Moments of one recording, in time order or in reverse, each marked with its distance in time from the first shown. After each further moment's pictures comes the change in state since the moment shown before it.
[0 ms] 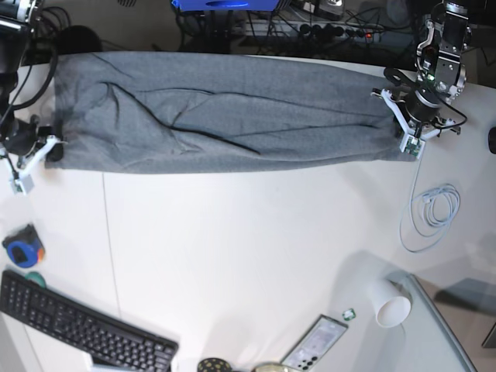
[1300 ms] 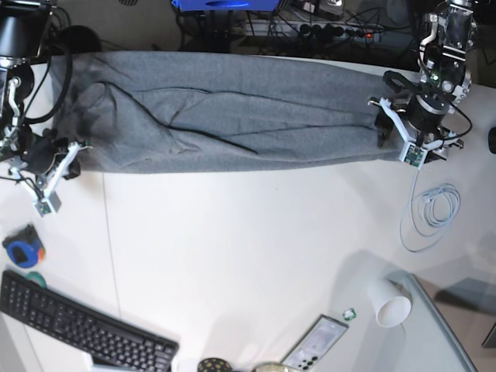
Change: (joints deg) left arm 4.0 -1.0 -1.8 12.4 0.7 -0.2 0.4; right arm -4.2 -4.6 -6.1 23.5 -1.2 -2.6 -10.6
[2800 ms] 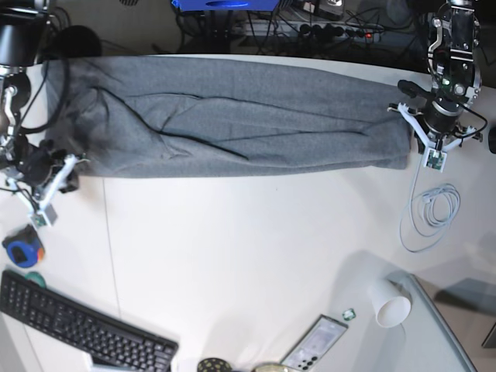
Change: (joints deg) left arm -2.1 4.2 -8.1 -3.2 1.9 0.2 5.2; right arm 2.1 -0.9 1.4 1.9 0.9 0.3 -0.9
